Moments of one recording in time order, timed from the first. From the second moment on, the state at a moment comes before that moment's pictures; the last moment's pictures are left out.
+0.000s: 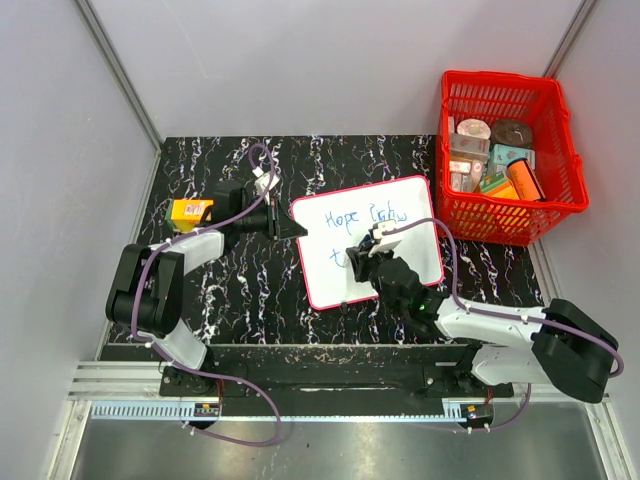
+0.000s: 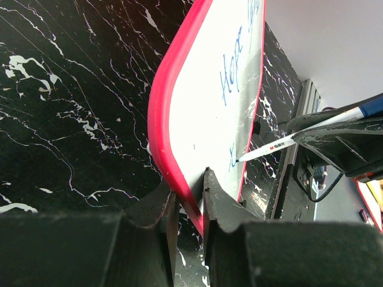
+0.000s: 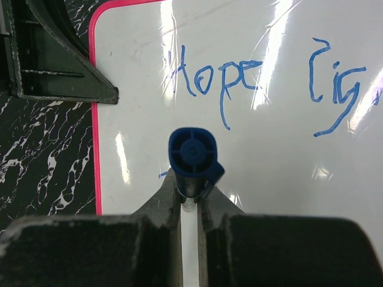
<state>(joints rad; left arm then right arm) -0.23 1.63 0.85 0.28 0.96 -0.33 0.97 1.22 0.48 0.56 0.52 0.34</state>
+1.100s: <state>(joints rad) -0.23 1.63 0.85 0.28 0.96 -0.33 0.88 1.27 0.64 0.53 0.54 0.25</state>
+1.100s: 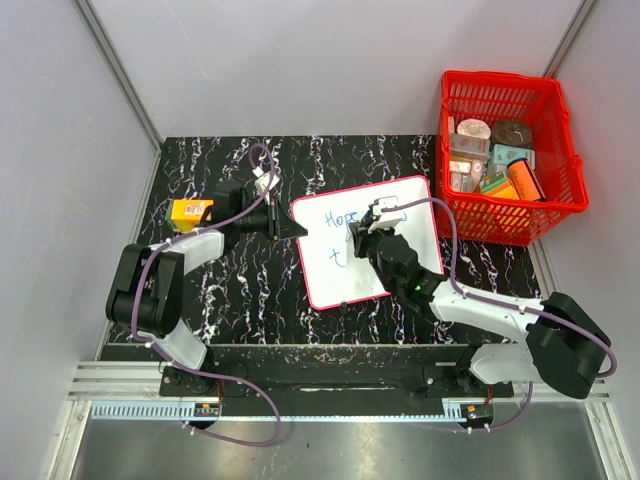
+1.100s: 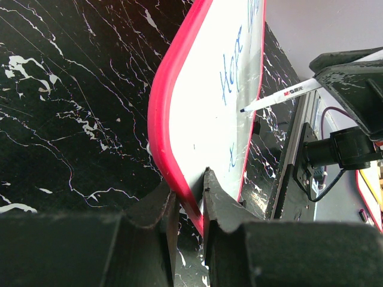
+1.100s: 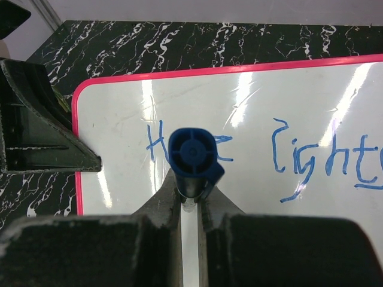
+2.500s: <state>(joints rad) -0.23 1.64 0.86 0.28 0.96 -0.33 0.88 1.18 0.48 0.51 0.44 0.42</state>
